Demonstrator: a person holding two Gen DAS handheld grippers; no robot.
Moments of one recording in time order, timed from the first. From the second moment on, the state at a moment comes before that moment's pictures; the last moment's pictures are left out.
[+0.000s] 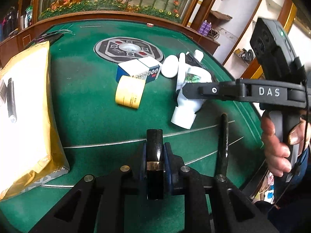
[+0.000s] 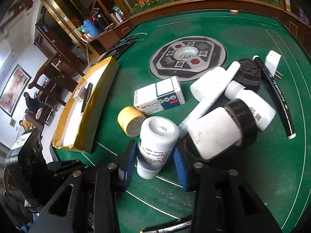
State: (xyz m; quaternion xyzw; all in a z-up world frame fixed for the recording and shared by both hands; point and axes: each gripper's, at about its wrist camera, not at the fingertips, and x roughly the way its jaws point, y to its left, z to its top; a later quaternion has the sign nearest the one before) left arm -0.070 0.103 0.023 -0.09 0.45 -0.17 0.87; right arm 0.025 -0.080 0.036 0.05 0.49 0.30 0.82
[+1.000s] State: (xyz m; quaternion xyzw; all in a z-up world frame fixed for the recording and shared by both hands) left arm -0.093 0.160 0.089 -0.18 0.35 -0.18 0.90; right arm 0.017 -0.067 0.064 0.03 0.46 0.31 0.83
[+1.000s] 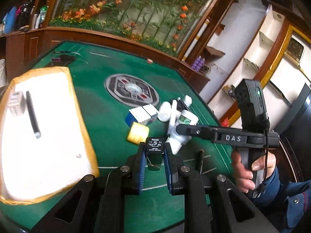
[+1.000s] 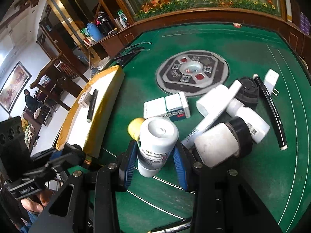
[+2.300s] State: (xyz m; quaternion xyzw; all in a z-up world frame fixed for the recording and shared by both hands) left arm -0.047 0.325 0.049 -0.23 0.38 -0.01 0.90; right arm 0.062 0.184 0.056 -0.11 0.48 0.40 0.77
